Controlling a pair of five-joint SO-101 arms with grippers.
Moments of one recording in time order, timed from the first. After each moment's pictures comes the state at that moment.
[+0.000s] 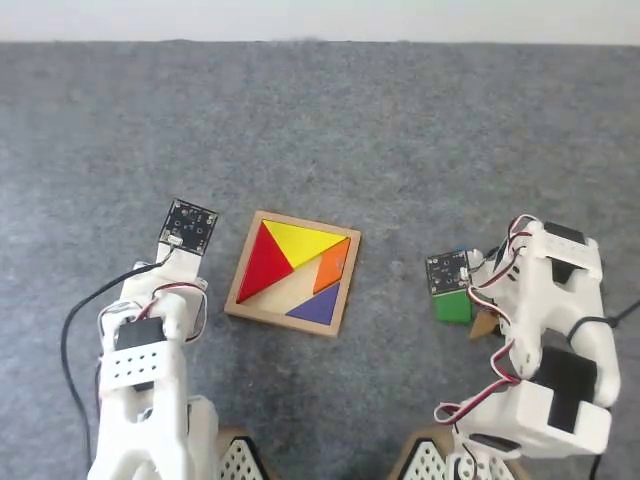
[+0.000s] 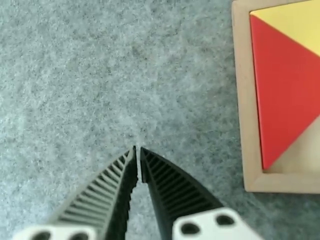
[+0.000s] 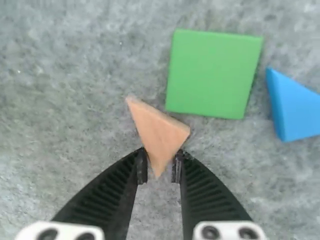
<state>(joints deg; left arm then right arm) -18.5 -50.1 80.5 36.6 -24.1 15.8 -0.9 37.8 66.8 110.5</state>
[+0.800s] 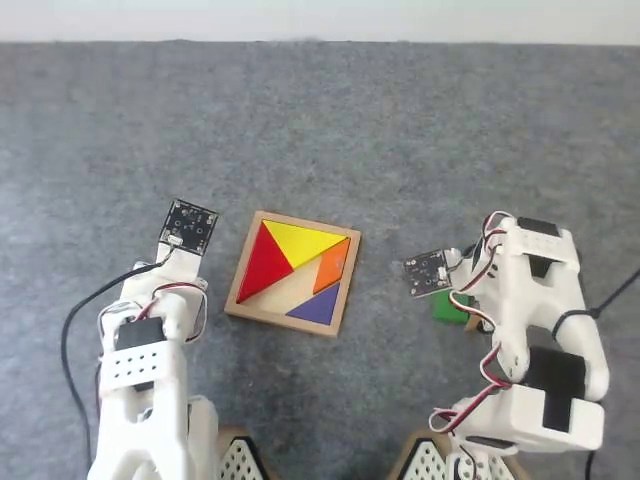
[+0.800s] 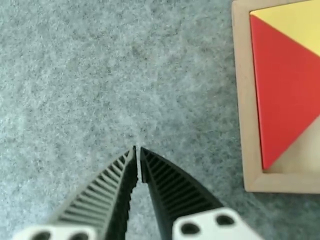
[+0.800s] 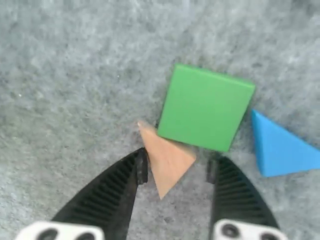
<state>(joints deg) -18.5 -50.1 80.5 36.6 -24.1 9.1 -1.2 38.8 66.7 108.1</state>
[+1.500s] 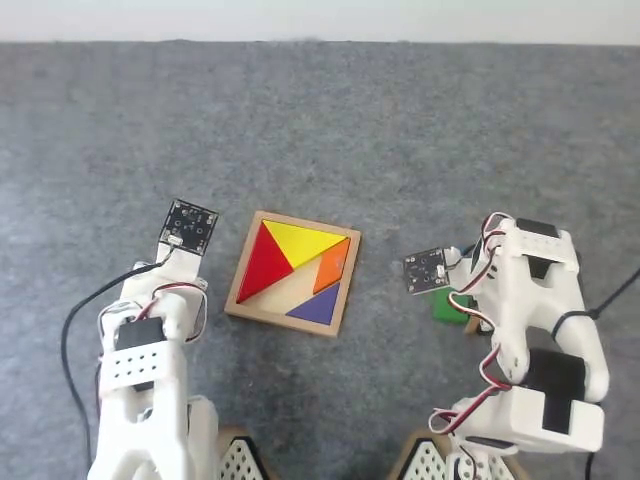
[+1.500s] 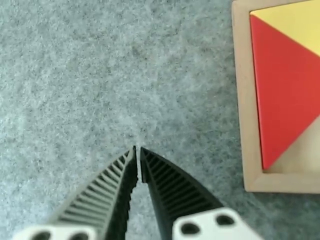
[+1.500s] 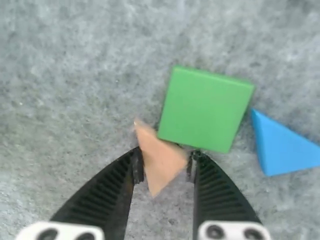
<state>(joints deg) -18.5 -50.1 80.5 36.6 -24.1 9.0 -1.6 38.9 66.7 105.3</state>
